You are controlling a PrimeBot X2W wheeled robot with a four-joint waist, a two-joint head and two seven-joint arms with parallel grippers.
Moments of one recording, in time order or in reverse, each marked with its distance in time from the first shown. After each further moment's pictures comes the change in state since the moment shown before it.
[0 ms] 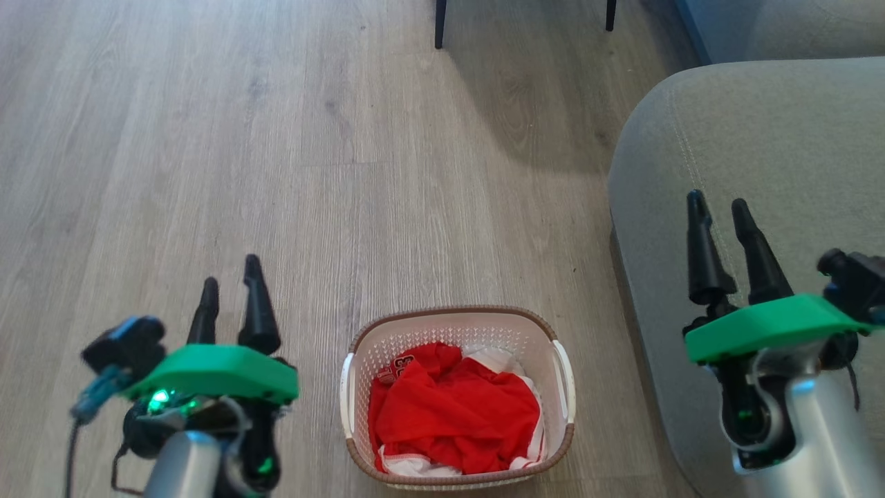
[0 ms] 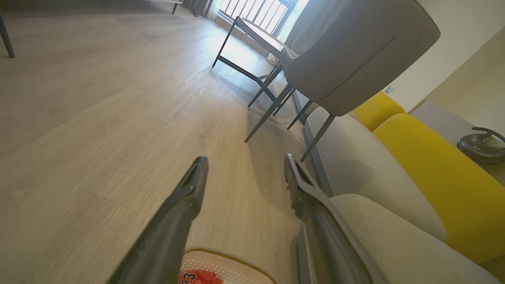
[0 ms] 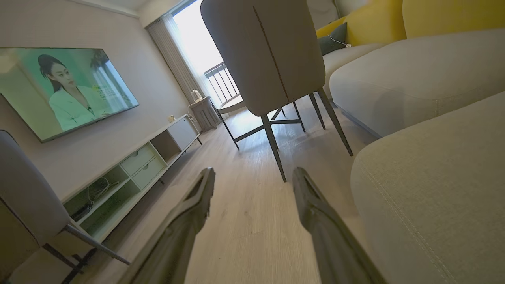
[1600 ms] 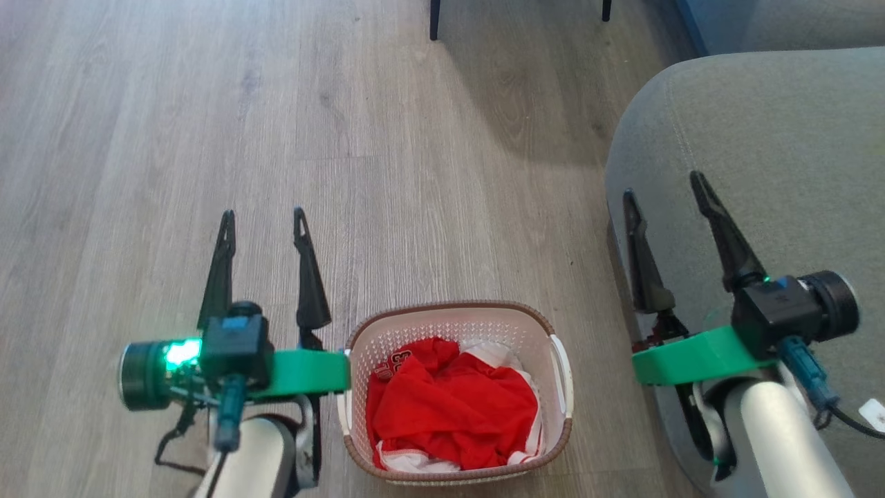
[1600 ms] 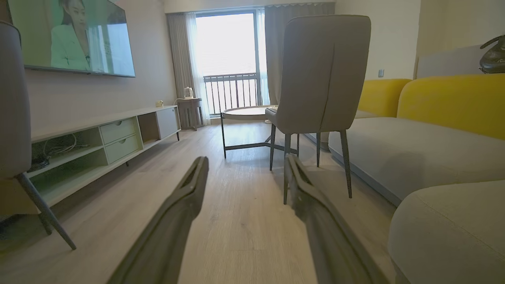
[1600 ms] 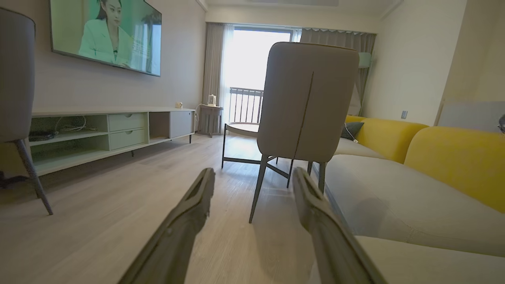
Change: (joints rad) left arm -0.065 0.017 -0.179 -0.043 0.642 0.138 -0.146; right arm 0.000 -0.007 0.130 -0.074 -0.572 0.000 -0.144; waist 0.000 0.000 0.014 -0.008
